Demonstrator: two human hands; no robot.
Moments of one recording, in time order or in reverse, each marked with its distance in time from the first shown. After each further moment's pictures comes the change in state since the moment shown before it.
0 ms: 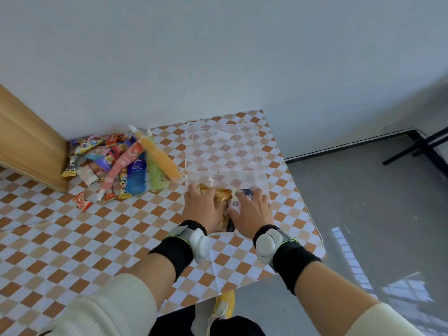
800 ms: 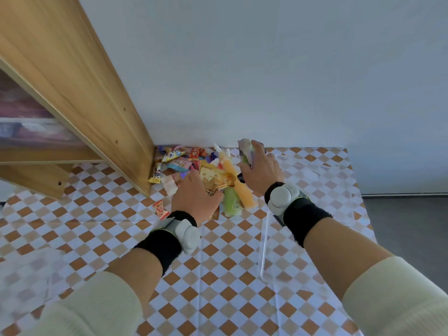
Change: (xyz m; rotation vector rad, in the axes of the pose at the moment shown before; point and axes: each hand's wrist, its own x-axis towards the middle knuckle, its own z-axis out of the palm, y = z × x) left_hand 0.064 -0.184 -0.158 -0.088 0.246 -0.292; right_hand 0.152 -0.255 -0.055 0.214 0.046 -0.191
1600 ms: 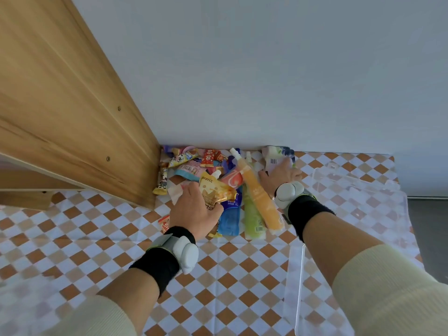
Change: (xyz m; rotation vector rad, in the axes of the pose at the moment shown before) left_hand 0.075 -0.072 0.051 -0.006 -0.053 -0.044; right_hand 0.115 0.027 0.105 -0.201 -0.070 0.456
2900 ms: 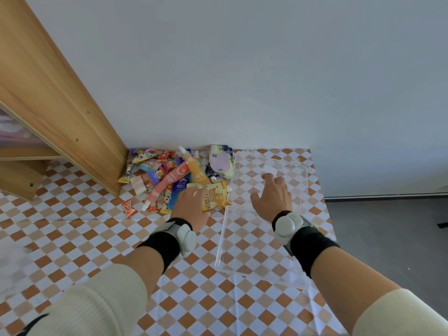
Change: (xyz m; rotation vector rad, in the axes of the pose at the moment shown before) left_hand -0.127 0.133 0.021 0.134 -0.185 0.245; right_hand -0.119 0.215 -0.117 0.127 0.114 -0.367
